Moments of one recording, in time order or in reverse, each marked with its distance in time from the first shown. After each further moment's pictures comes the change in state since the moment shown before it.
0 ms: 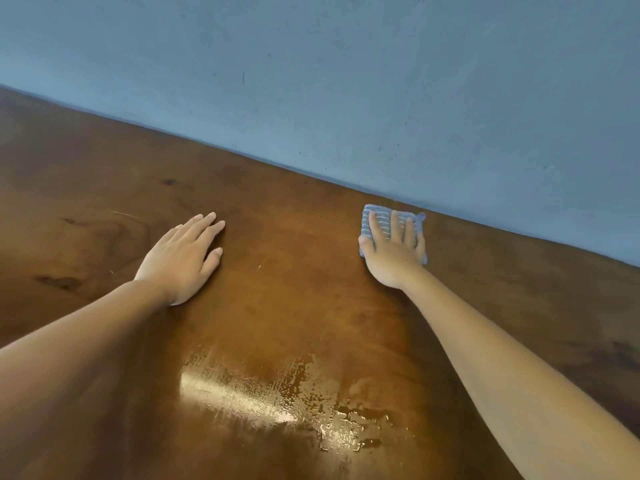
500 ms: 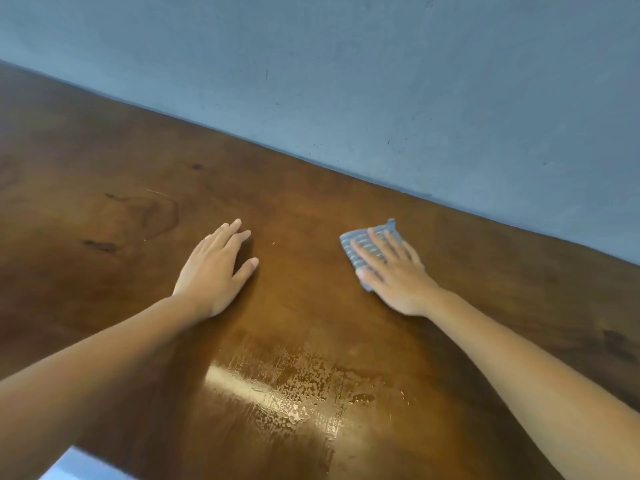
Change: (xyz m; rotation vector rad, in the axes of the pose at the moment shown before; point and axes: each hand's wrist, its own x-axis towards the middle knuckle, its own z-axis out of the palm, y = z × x) left_hand -0.073 0.070 -0.011 -0.198 0.054 -0.124; right_hand -0.072 0.031 0.009 -0.137 -0.045 -0.466
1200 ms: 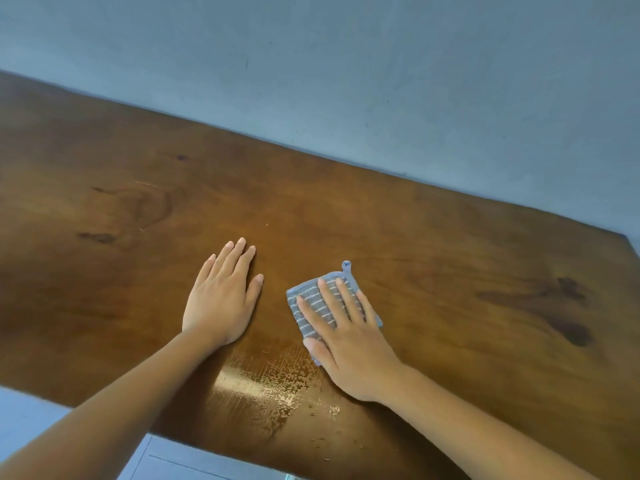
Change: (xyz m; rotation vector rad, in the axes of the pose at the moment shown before) left_hand -0.068 0.012 0.030 0.108 0.043 0.070; right_hand -0.125 -0.141 0.055 -0.031 0.006 -0.058
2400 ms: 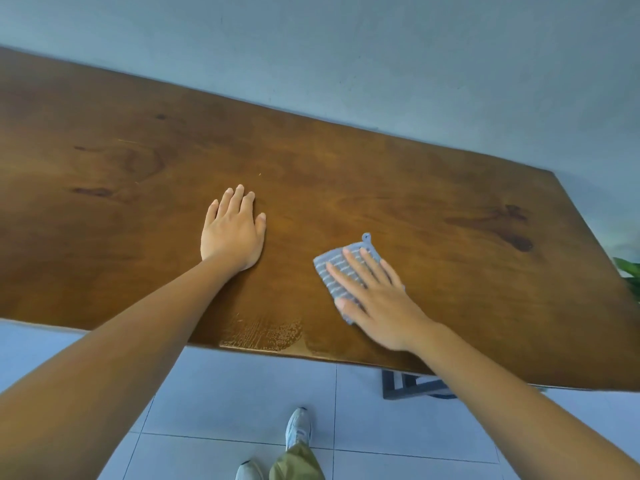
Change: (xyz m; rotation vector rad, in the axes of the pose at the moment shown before) left_hand 0.000 -0.001 -0.003 -0.047 -0.051 0.012; right_hand -0.082 -0.023 0.021 0.048 0.003 0.170
